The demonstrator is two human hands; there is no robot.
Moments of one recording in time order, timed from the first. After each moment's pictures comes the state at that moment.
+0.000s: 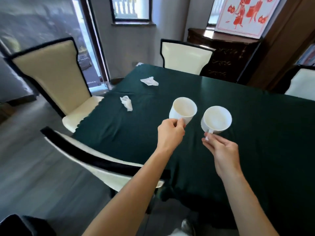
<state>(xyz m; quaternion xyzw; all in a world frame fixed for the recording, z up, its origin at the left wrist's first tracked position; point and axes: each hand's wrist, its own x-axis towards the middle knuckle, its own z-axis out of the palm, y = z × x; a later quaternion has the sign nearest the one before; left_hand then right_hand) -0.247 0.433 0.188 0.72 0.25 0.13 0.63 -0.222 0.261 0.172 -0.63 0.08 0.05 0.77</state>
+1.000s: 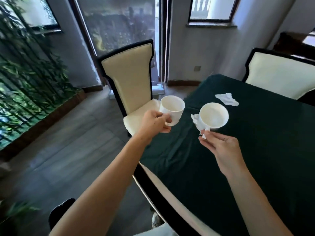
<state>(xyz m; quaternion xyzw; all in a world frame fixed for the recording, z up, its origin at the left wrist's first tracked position) -0.277 0.845 0.201 0.69 0.35 0.16 0.61 -0.171 0.633 0.171 -0.62 -0.05 0.27 0.73</state>
